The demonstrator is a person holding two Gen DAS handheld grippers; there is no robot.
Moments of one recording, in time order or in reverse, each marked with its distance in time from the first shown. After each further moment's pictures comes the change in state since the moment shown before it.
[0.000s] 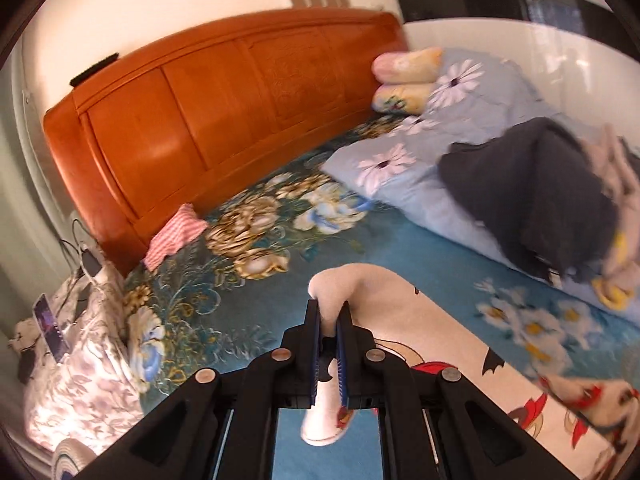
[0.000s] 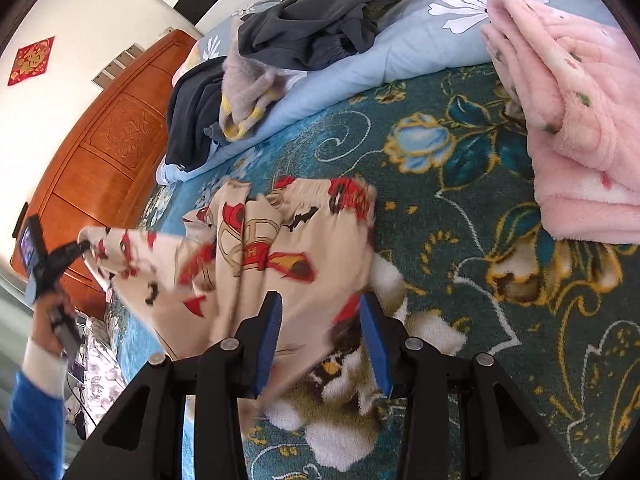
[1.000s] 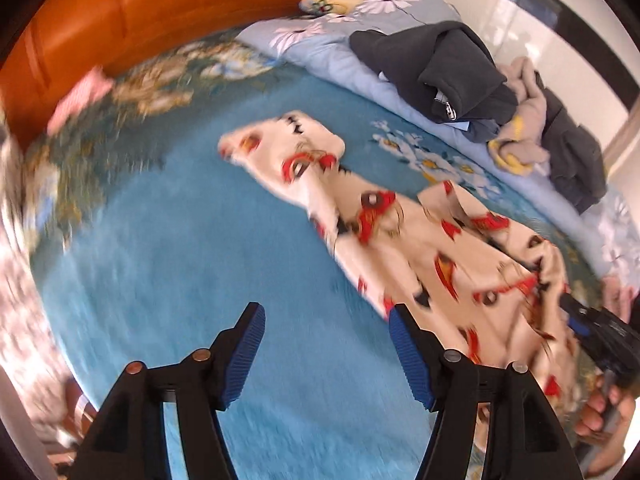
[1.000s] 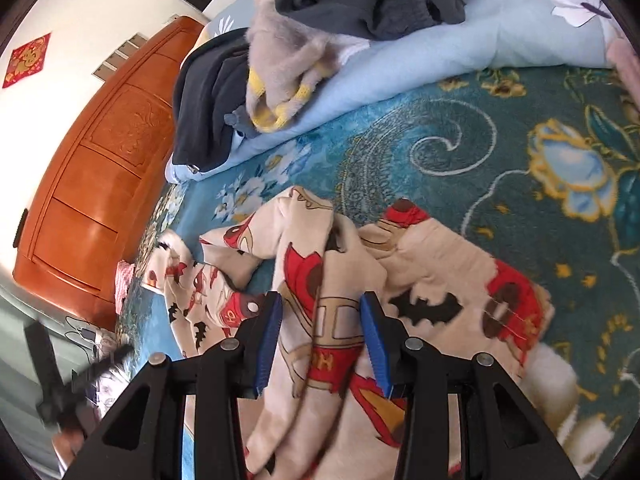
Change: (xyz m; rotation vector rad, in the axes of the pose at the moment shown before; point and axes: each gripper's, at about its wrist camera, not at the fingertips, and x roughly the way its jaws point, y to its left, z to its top) left arm -0.044 0.015 -0.156 -0.101 0.346 -0.499; right arm 0.102 0.069 0.053 0.018 0.063 0.052
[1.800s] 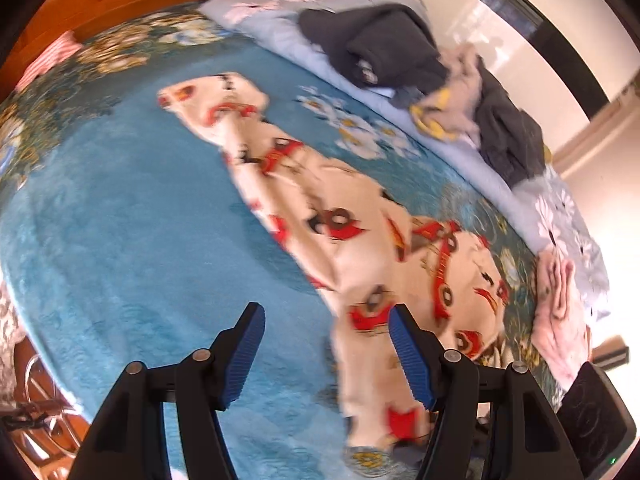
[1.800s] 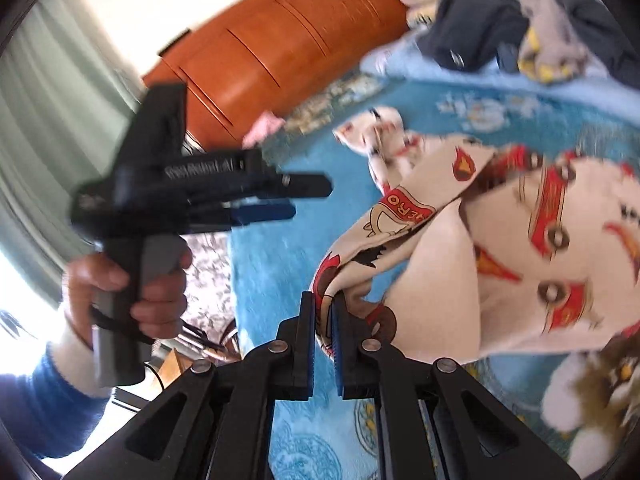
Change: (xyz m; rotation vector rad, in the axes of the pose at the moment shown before) left arm -0.016 -0.064 -0.042 0.037 0.087 -0.196; right arm -0.040 0.110 -0.158 -0.590 0.226 0.364
